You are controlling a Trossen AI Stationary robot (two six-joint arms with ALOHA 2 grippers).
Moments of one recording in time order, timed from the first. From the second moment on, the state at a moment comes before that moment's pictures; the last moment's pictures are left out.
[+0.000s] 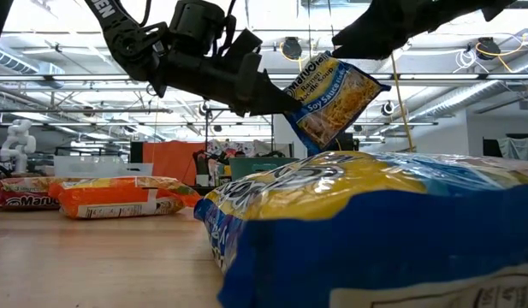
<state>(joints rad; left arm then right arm) 0.12 1.77 0.84 0.70 0.03 0.12 0.05 0.98 0.61 0.07 0.32 -0.03</state>
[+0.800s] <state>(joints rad) 0.11 1.77 0.84 0.70 0.03 0.18 0.00 1.14 0.65 -0.04 0.26 0.12</state>
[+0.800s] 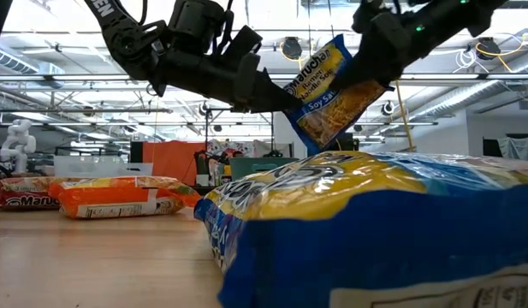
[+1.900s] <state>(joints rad) 0.11 1.77 0.84 0.69 -0.07 0.12 -0.01 1.20 0.70 -0.04 0.26 0.07</state>
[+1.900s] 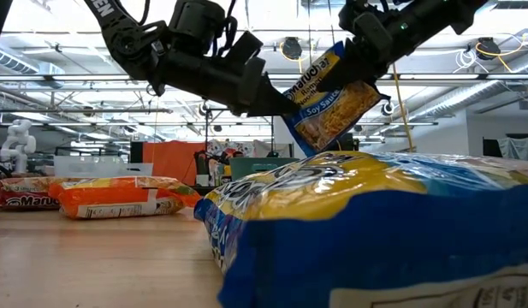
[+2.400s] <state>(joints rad) 0.10 1.77 0.84 0.68 -0.09 0.07 -0.06 1.16 0.70 -0.12 0.26 0.06</state>
